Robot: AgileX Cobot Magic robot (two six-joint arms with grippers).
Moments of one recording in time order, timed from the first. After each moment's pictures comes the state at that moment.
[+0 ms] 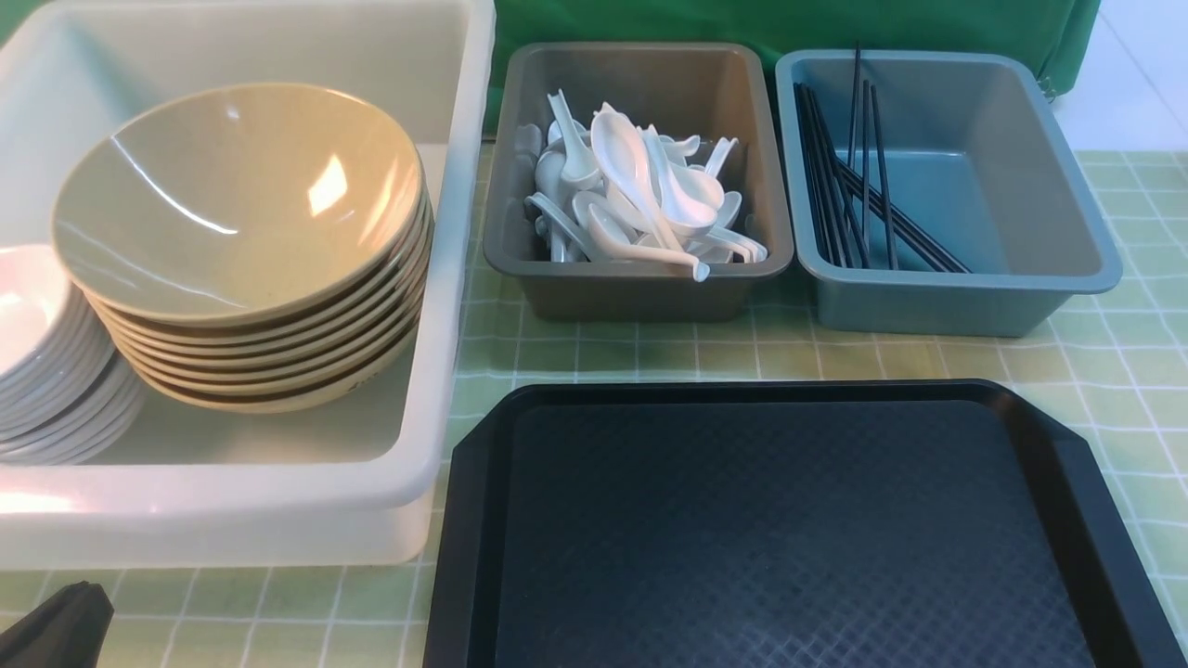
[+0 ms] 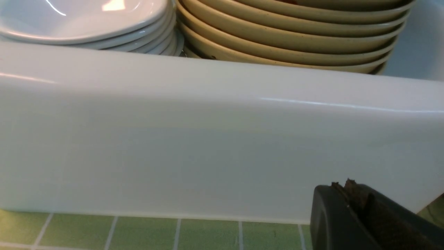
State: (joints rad) right arm 0.25 0.12 -0.28 0.39 0.22 -0.44; left arm -0.05 -0.01 0.02 0.00 0.34 -0.05
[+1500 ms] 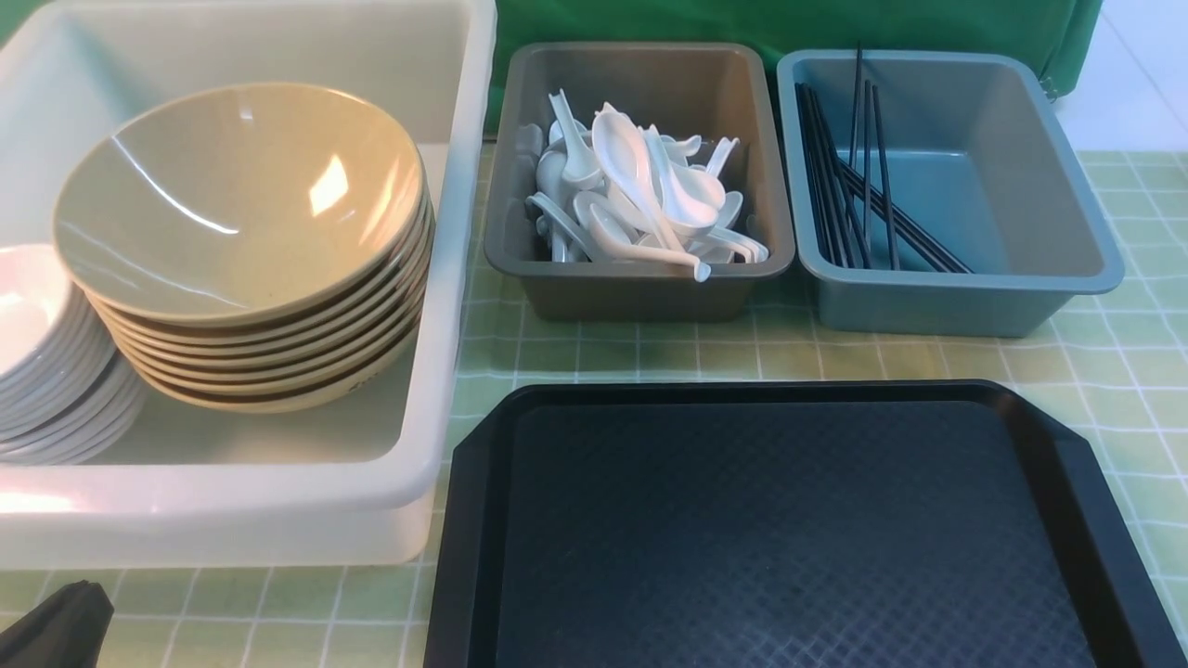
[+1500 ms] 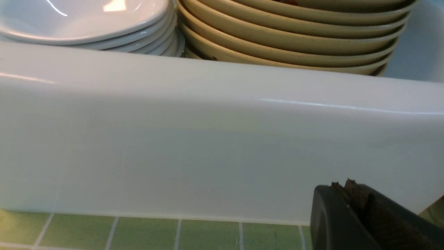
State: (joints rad) right arm -0.04 -0.01 0.01 0.22 0.29 -0.30; left arm -0.05 -0.01 0.02 0.00 0.34 -0.05
